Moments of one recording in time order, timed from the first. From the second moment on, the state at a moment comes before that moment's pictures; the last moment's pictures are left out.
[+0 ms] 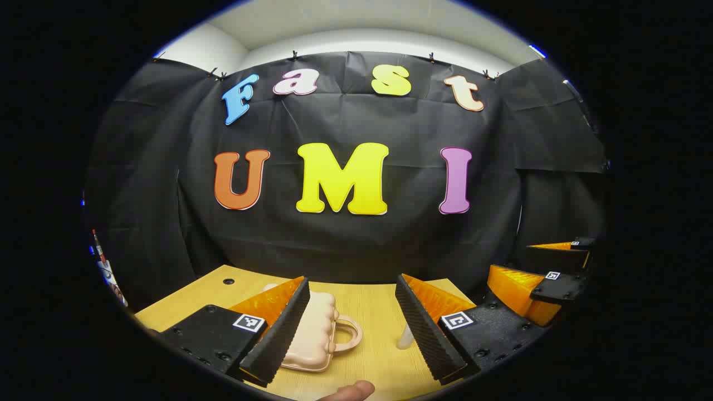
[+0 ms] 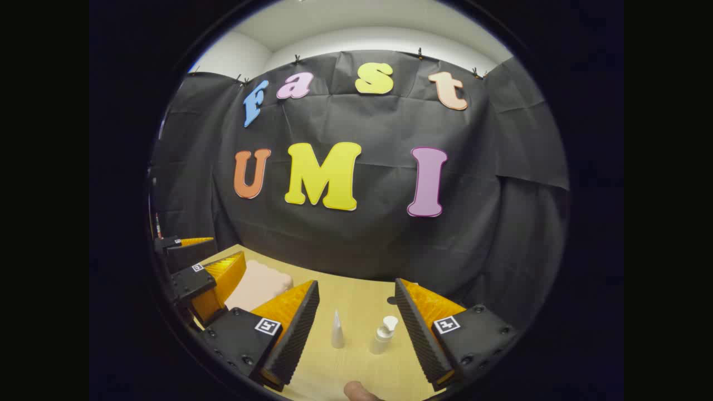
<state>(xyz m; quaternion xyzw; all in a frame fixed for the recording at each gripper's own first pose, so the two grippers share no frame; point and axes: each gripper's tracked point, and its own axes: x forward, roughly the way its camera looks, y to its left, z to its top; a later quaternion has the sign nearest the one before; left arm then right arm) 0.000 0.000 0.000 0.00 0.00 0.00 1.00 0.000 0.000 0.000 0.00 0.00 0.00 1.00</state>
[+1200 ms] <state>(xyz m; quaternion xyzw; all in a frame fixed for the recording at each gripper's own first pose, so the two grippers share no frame) 0.021 0.006 -0.079 0.05 0.06 0.01 1.00 -0.018 -0.064 -0.037 -0.01 0.03 -0.05 1.00</state>
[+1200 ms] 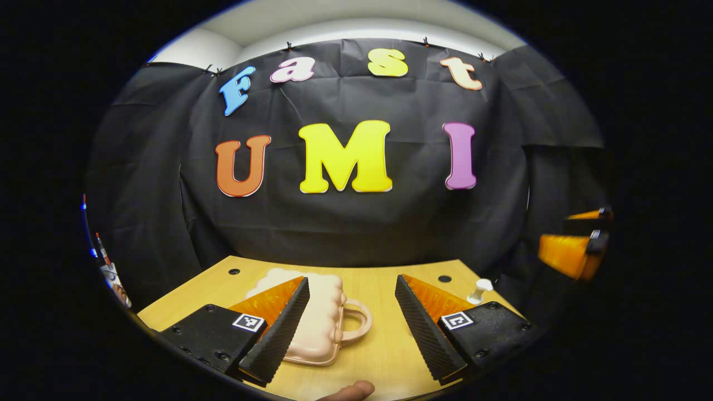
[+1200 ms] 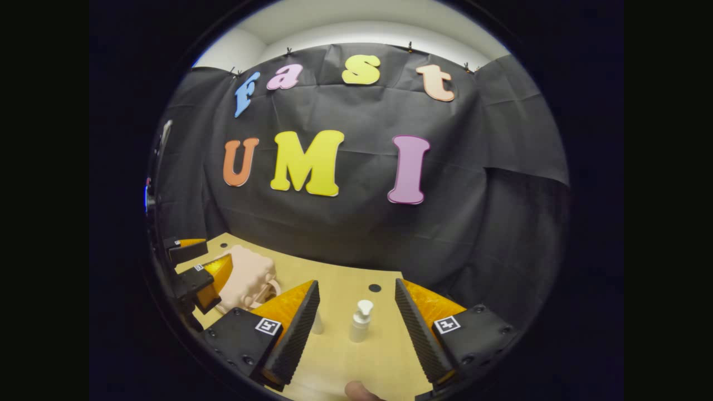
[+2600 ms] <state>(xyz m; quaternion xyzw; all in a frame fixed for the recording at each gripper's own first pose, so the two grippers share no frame) 0.139 0.015 -0.251 0.63 0.20 0.03 0.75 0.004 -0.170 -0.121 0.01 0.09 -0.02 1.00</state>
